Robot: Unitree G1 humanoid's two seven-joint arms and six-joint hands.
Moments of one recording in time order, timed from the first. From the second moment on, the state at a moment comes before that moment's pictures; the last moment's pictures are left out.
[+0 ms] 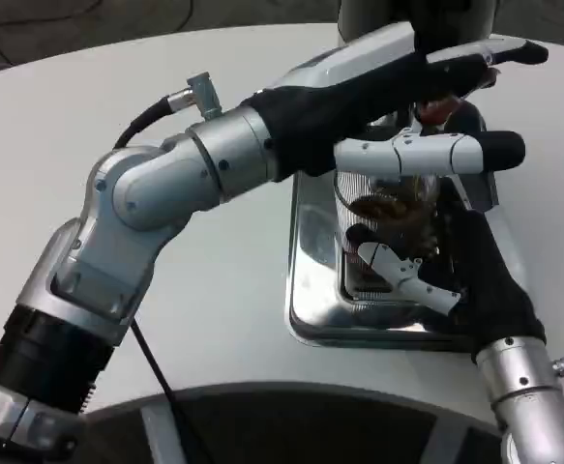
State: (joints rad) left arm -1.01 0.40 -0.25 0.27 0.17 -0.28 -0.61; right arm -0.34 -0.11 0.06 0.11 -0.26 -0.13 -0.12
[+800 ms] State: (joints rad) left arm -0.97 0.40 -0.23 0.25 0.16 -0.27 -0.59; right arm -0.34 -0.04 0.09 0.15 -0.34 -0.15 -0.28
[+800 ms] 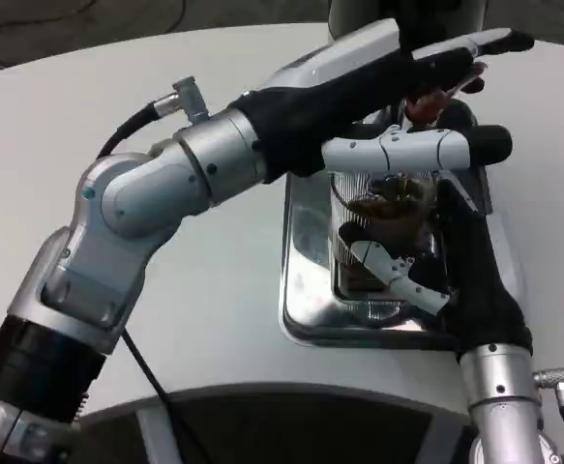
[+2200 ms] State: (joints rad) left arm -0.90 0.34 -0.06 0.09 0.01 -0.31 -0.49; right arm -0.33 -0.04 0.07 0.20 -0.35 -0.24 -0.36
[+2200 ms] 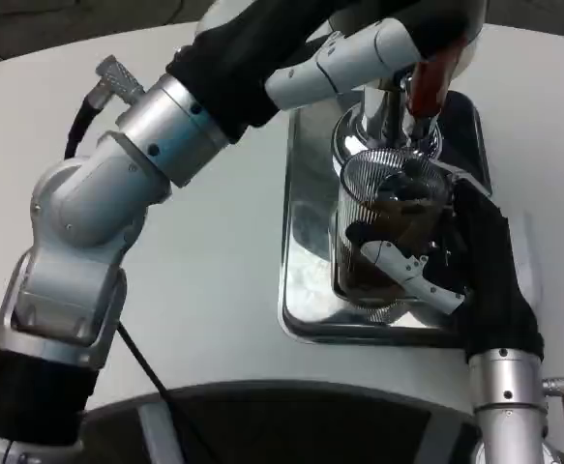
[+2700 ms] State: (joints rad) left arm -0.68 0.42 -0.01 -0.14 -0.04 -0.21 -0.52; right arm -0.25 -0.05 0.03 0.12 -0.34 -0.26 -0.36
